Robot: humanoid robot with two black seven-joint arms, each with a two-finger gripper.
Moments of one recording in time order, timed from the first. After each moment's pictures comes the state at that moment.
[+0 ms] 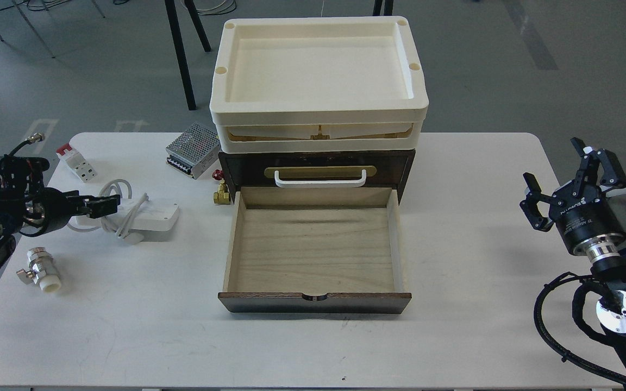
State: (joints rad) left arm -0.80 0.51 -0.12 -0.28 1.53 -0.14 -0.49; right arm 0.10 -0.39 1.30 1.19 -0.44 0.20 0.30
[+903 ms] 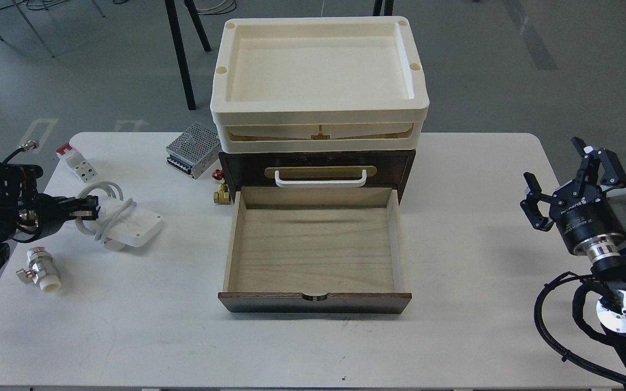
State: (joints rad) left arm -0.79 0.53 -0.02 -0.25 1.39 -0.10 -0.49; right arm 0.10 -0.39 1.30 1.19 -0.44 0.20 0.30
